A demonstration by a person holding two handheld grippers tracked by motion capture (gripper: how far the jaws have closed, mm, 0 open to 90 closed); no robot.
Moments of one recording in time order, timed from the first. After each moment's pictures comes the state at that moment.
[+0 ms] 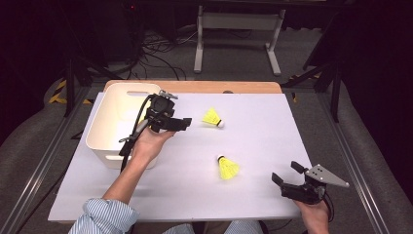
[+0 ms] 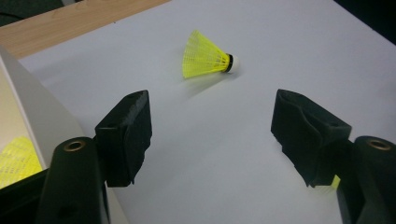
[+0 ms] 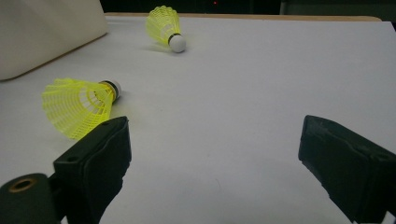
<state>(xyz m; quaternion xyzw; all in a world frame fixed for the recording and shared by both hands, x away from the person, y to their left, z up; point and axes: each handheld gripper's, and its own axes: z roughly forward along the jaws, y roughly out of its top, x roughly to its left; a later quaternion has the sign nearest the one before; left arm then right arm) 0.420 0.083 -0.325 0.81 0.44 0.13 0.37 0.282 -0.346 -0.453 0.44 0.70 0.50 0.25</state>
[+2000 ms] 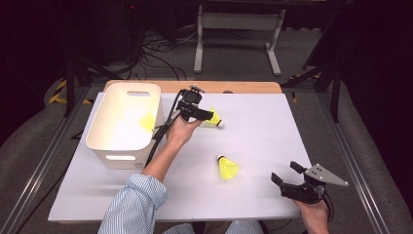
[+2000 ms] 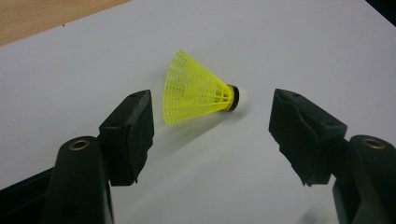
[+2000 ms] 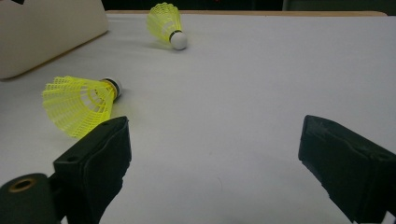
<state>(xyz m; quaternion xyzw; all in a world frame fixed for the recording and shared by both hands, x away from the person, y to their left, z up) 0.506 0.017 -0.376 0.81 0.45 0.09 0.36 0.283 -0.345 -0.454 0.45 0.70 0.50 0.25</state>
